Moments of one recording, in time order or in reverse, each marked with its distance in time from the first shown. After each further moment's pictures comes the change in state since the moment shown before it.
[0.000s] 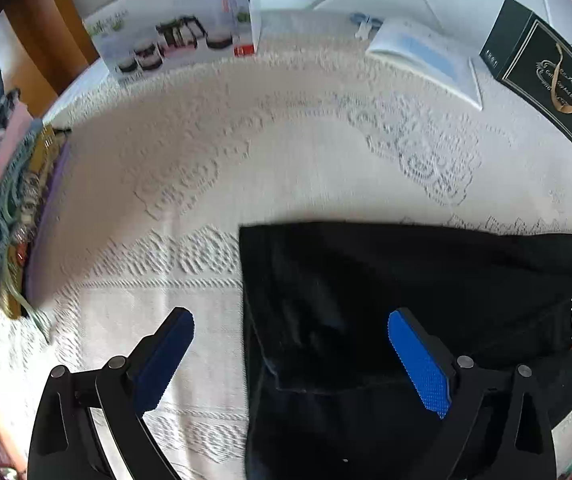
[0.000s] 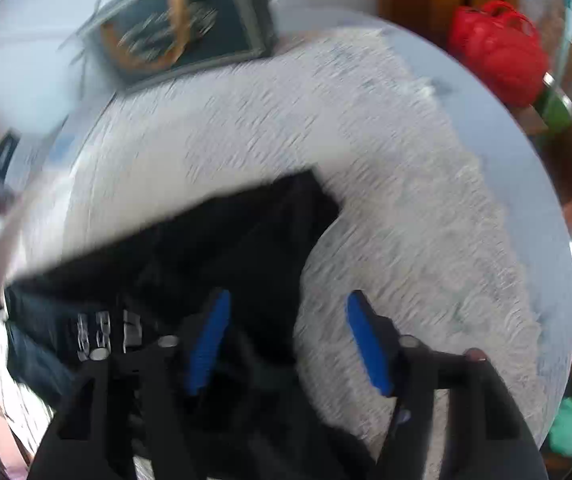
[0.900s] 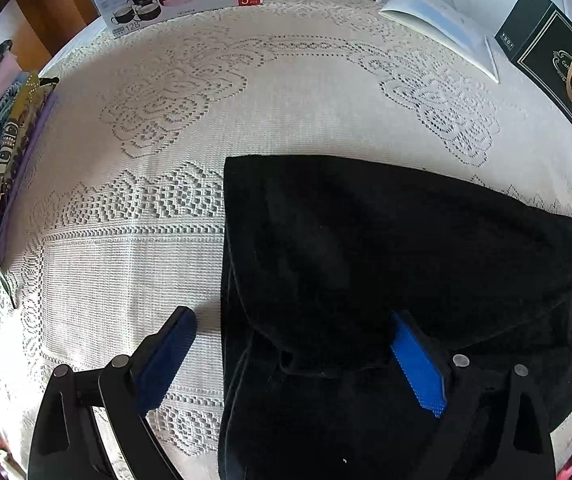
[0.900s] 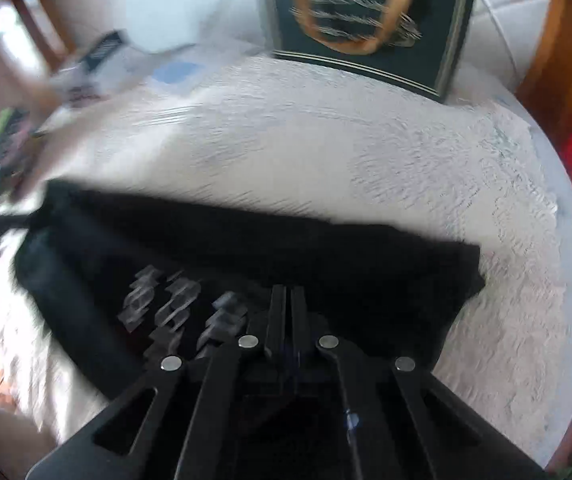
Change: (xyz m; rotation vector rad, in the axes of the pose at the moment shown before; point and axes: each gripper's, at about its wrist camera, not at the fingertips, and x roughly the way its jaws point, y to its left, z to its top) left arm 0.018 0.008 -0.021 -0.038 0.069 -0.011; right arm -0.015 0.091 -0.019 -0.423 -0.007 0.176
